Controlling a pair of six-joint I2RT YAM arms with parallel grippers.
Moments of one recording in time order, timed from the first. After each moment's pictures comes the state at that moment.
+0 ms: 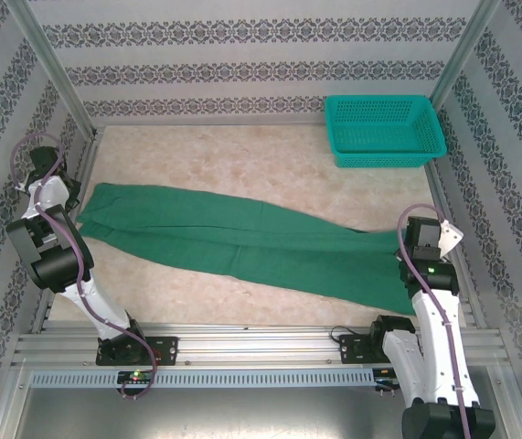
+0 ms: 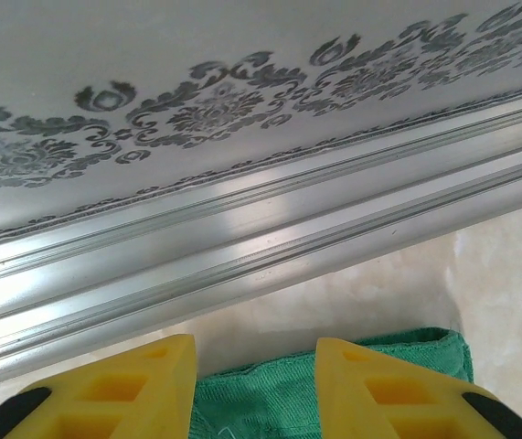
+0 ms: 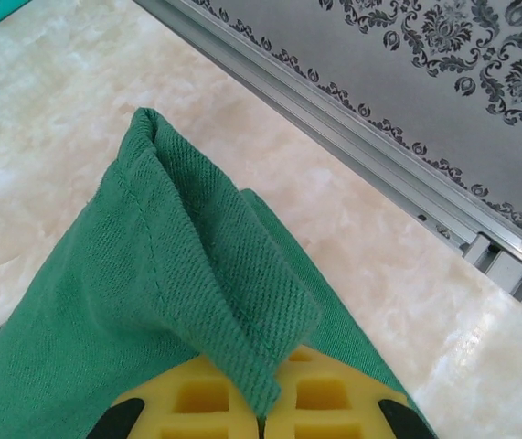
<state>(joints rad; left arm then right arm) 0.56 1.84 1.38 -0.54 -0.20 -0.77 -0.14 0.68 0.66 -0.87 0.44 0.58</state>
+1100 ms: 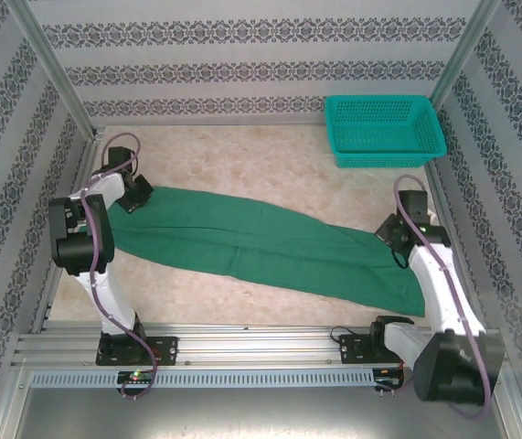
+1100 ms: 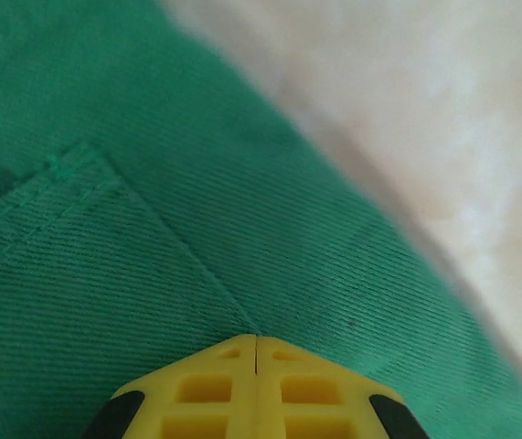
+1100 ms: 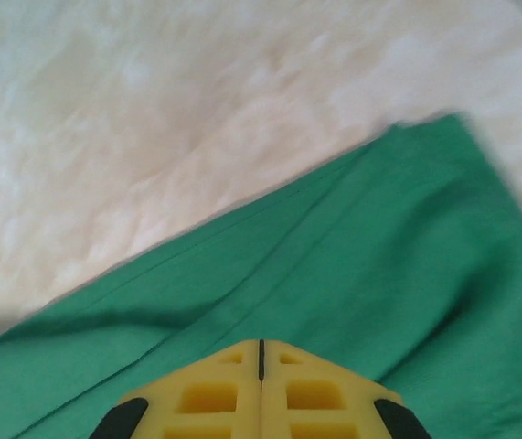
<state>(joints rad) 0.19 1.94 1.28 -0.50 0.08 -0.60 -0.07 1.10 0.79 -0.76 0.09 0.62</state>
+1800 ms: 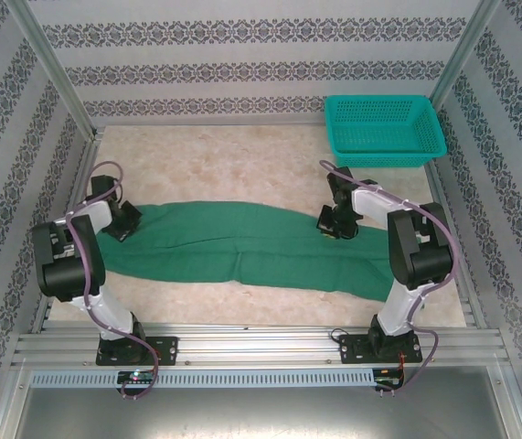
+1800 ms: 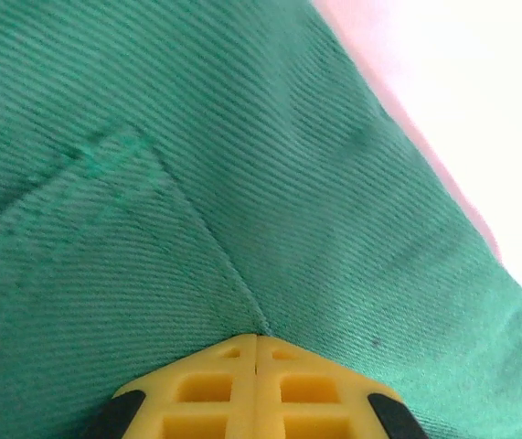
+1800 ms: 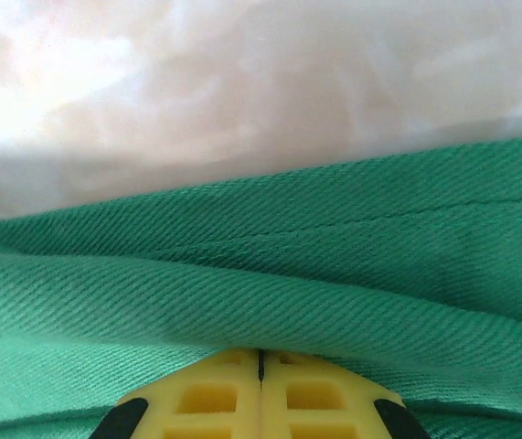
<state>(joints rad) 0.34 1.71 0.94 -0.41 0.14 -0.66 0.21 1.81 1.12 -0.73 -0.14 0.60</state>
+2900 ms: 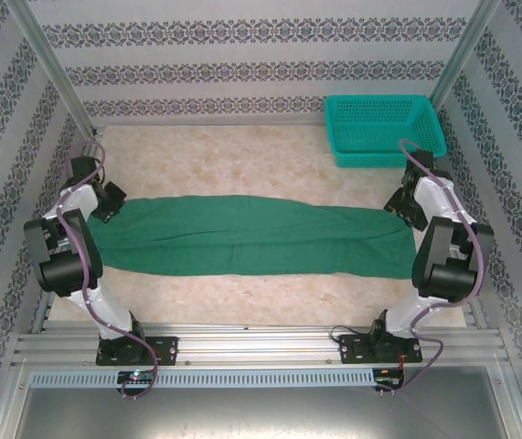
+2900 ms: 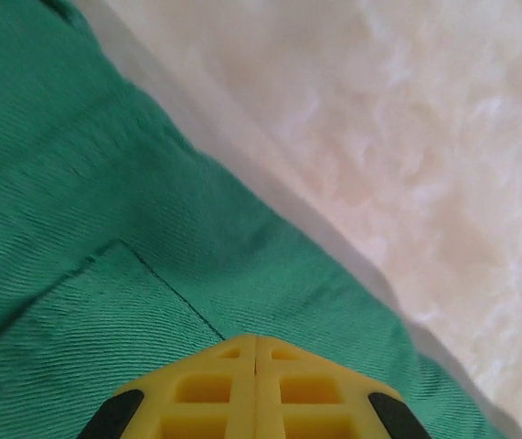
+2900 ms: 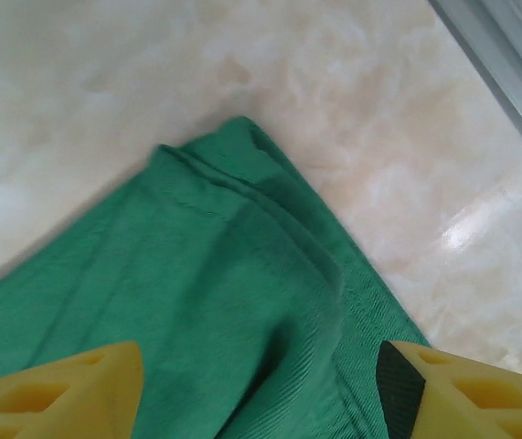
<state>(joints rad) 0.37 1.78 1.16 -0.49 0.14 -0.59 -0.26 1.70 1.20 -0.84 0.17 0.48</state>
